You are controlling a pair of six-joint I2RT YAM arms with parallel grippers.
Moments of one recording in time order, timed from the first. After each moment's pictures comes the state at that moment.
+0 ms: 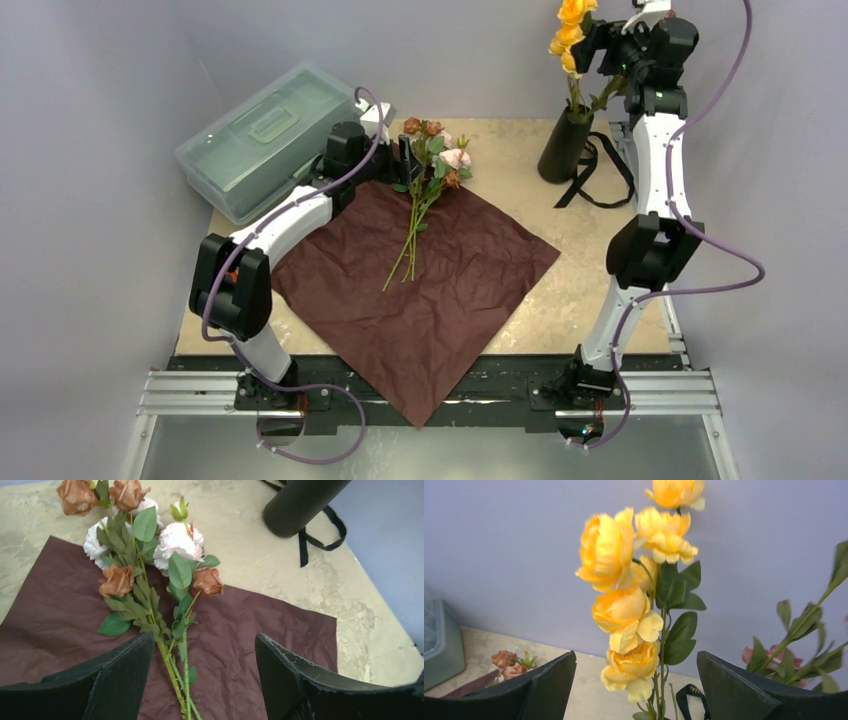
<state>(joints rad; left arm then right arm) -0.40 1.69 1.30 0.07 0.30 -0.30 -0.17 2.04 2.22 -0.24 -0.41 0.01</state>
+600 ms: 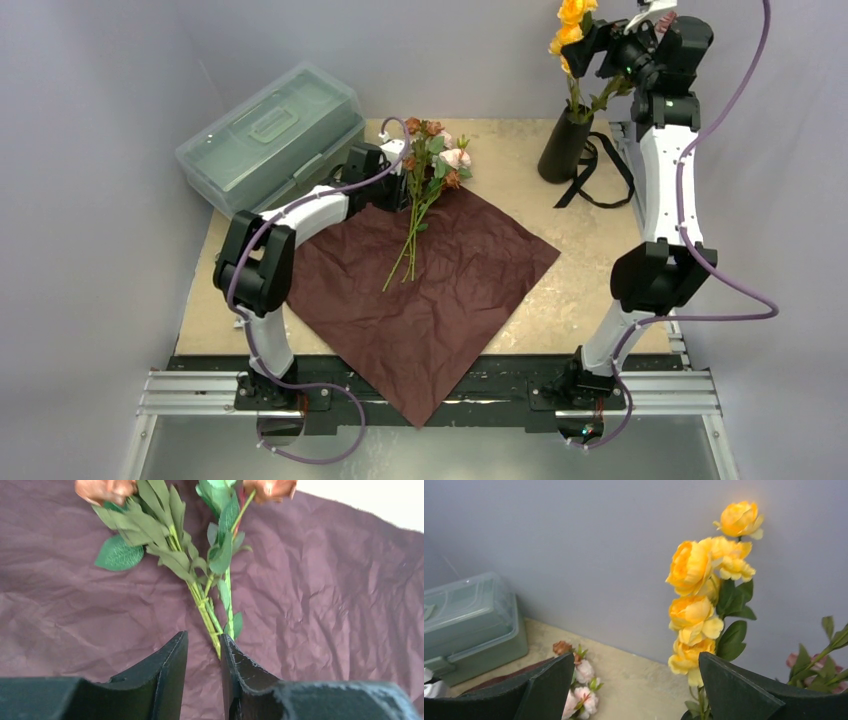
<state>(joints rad) -0.40 1.87 1.30 -0.09 0.26 -0.13 -0.15 1.84 2.11 -0.25 -0.54 0.06</state>
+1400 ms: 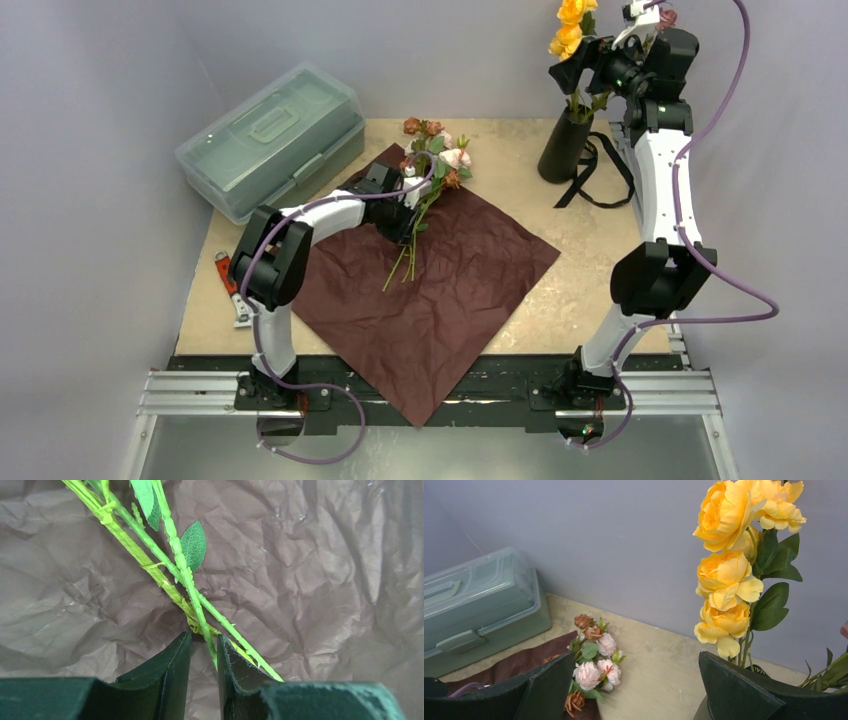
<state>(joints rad) -0.47 1.94 1.31 -0.38 0.33 0.09 -0.14 1.80 1.99 -0.31 -0.59 0.08</state>
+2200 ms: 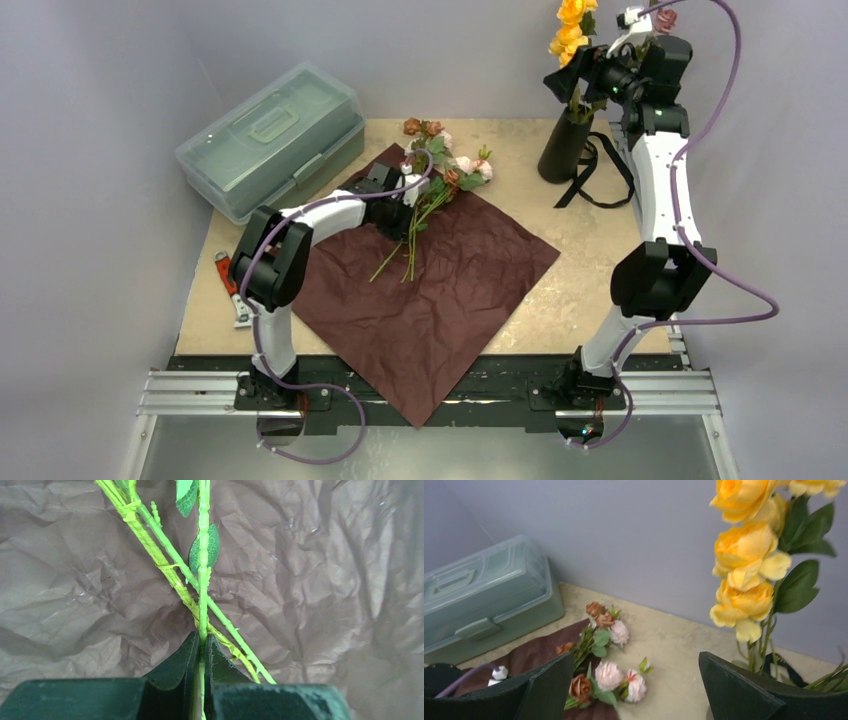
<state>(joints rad) -0.49 1.96 1.32 -0.39 0.26 0.03 -0.13 1.79 1.97 -0.33 -0.62 0.09</state>
